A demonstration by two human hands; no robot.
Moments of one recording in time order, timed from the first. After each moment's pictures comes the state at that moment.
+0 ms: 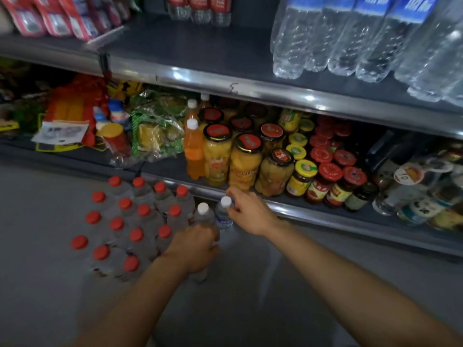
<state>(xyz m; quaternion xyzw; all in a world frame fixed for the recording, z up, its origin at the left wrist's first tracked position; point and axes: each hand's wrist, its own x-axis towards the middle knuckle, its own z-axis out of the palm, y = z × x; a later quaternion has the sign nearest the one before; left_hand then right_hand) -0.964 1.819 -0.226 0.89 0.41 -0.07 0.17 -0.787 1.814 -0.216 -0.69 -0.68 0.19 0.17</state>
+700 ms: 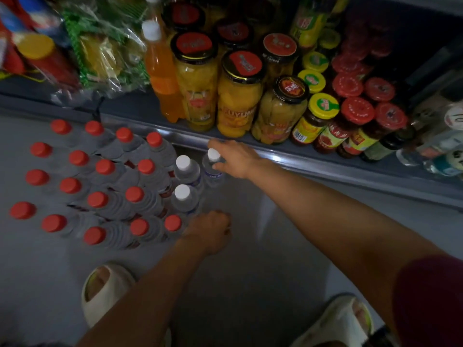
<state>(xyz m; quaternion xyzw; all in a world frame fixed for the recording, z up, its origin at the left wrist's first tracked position) -0.905 1.807 -0.342 0.88 0.35 -0.19 0.26 -0.748 1.888 -0.312 -0.66 -0.72 0.23 0.01</state>
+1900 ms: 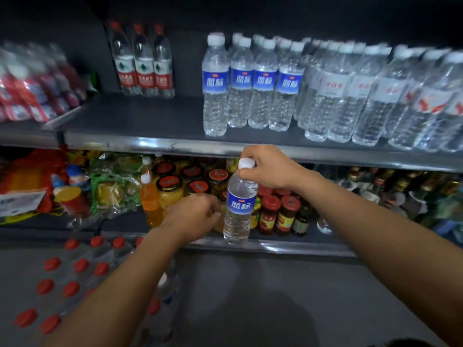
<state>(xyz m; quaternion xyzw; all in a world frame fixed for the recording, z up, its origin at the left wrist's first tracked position) -0.859 1.825 -0.077 0.93 0.33 0.09 0.14 -0.671 1.762 0.004 -0.71 -0.67 0.07 0.23</state>
